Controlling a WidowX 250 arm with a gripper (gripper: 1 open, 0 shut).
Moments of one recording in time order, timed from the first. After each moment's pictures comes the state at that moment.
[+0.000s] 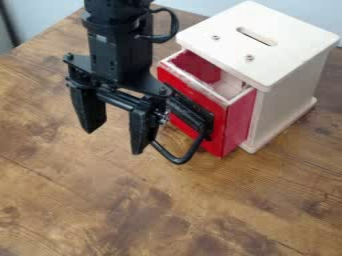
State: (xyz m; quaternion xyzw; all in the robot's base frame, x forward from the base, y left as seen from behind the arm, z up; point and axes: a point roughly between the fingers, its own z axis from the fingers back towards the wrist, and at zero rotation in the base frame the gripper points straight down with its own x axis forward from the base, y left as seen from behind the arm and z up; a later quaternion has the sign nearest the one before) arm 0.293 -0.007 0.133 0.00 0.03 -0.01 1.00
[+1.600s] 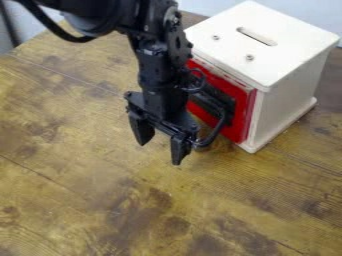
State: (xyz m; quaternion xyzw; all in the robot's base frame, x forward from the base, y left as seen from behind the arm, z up) arm 0.369 -0.011 0.048 0.00 -0.05 -0.07 1.00
